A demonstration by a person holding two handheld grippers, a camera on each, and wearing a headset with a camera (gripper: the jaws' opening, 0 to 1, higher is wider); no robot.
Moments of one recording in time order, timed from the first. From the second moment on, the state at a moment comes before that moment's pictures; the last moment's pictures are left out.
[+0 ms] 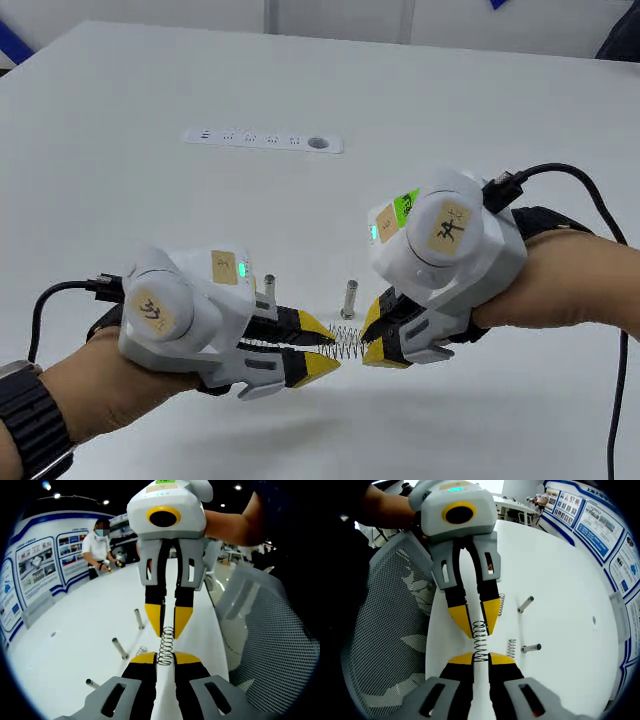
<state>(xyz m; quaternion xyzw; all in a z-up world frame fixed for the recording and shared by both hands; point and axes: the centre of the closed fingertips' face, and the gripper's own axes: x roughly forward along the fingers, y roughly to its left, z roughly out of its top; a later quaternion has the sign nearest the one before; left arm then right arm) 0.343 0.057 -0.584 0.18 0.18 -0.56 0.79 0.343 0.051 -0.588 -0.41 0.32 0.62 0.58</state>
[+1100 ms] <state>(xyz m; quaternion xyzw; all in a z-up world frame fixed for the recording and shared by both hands) 0.344 0.056 -0.580 0.18 0.17 -0.56 0.79 0.337 0.076 -0.558 -0.38 0.28 0.64 0.61</state>
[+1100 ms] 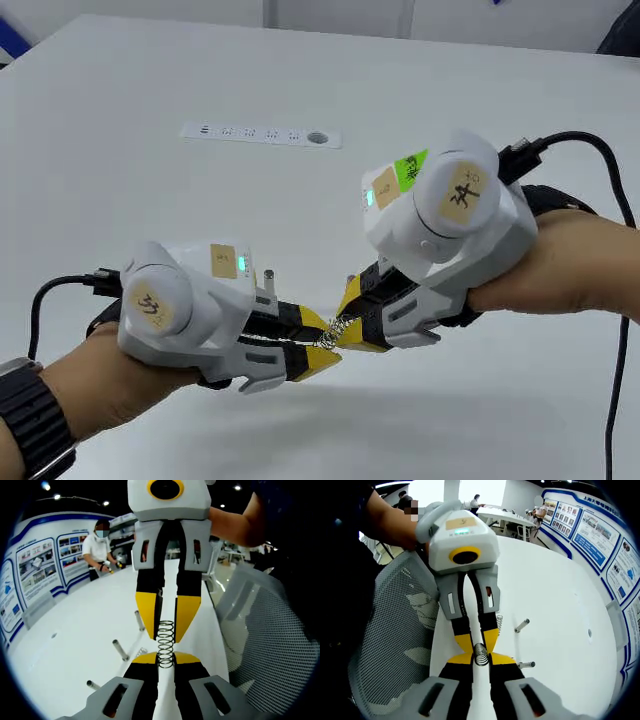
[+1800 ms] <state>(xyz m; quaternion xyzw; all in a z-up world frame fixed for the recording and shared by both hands) 0.346 0.083 -0.577 0.17 0.18 -0.53 0.81 0.367 0.038 -0.551 -0.40 0.31 0.60 0.62</state>
